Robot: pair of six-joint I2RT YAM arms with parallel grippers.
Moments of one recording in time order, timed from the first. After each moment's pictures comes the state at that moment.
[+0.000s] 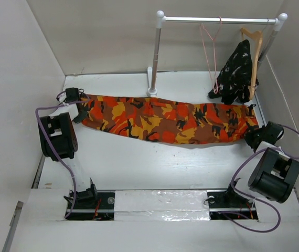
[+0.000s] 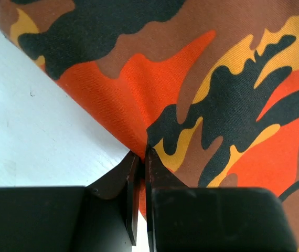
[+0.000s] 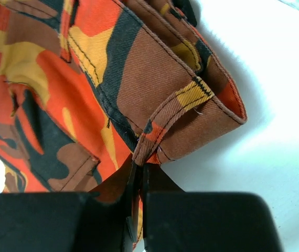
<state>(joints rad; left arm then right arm) 0.20 1.87 1.19 -0.36 -0.26 -0.58 -0.58 1.36 0.51 0.11 -0.22 0.74</state>
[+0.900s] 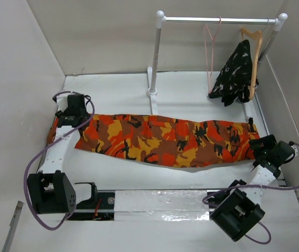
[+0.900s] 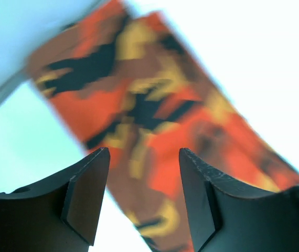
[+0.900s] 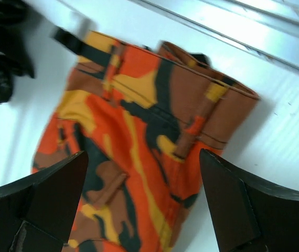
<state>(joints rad) 0.05 1.23 0.93 -0.52 -0.53 -0.56 -0.83 0.73 0.36 -0.22 -0.26 0.57</state>
